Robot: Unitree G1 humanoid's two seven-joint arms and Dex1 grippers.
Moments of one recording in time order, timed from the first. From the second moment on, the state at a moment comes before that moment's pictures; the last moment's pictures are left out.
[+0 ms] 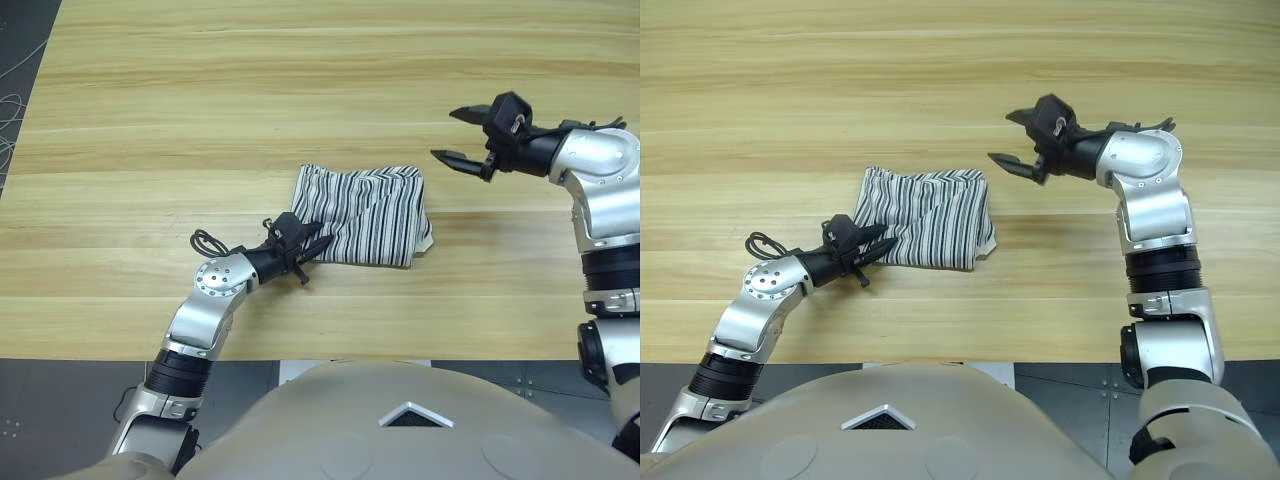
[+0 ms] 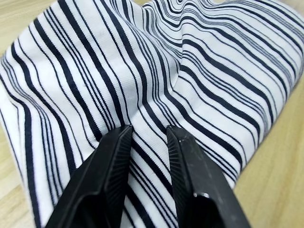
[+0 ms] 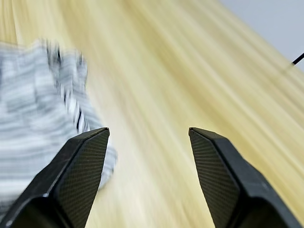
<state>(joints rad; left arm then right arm) 0.21 0.47 -0.27 -0.16 -0.17 0.27 -0.62 -0.38 -0.52 0.11 0.13 0.18 0.20 0.95</state>
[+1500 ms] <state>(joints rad) 0.26 0.48 -0.27 -0.29 -0.18 0.35 -0.60 -0.46 -0.10 0.35 0.55 0.12 0.27 0.73</state>
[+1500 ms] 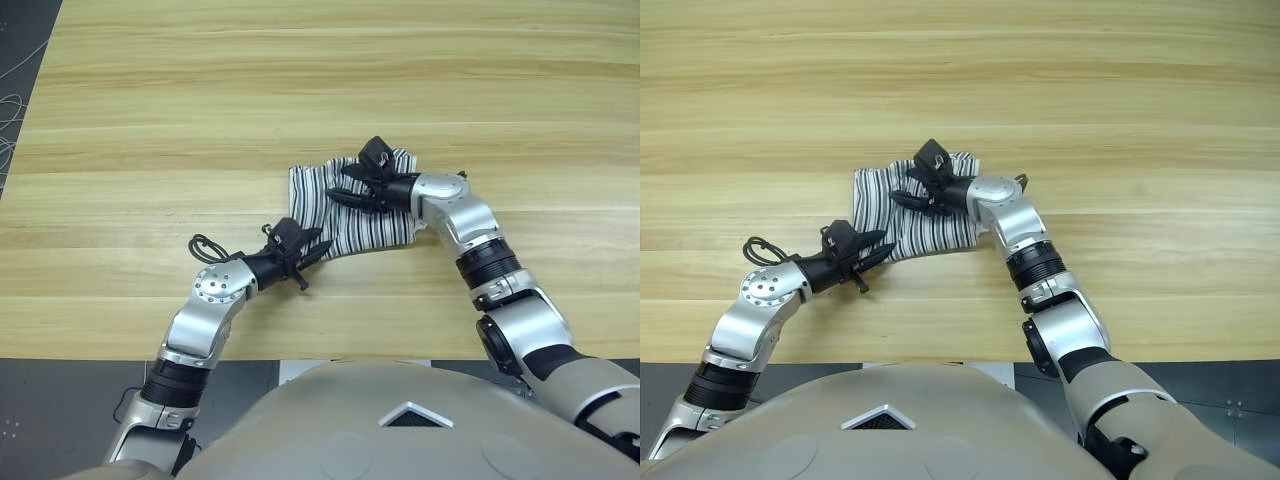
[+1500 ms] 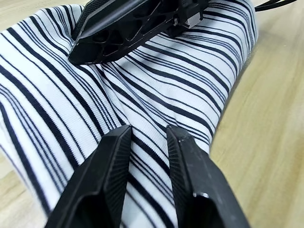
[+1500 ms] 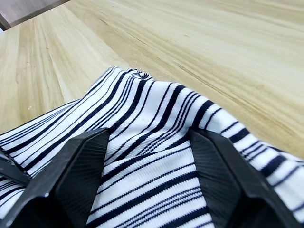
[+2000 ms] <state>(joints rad) -0.03 0.29 0.18 -0.68 -0.57 0.58 -0.29 -0.47 -0.25 0.39 0.62 -0.02 0.01 0.72</state>
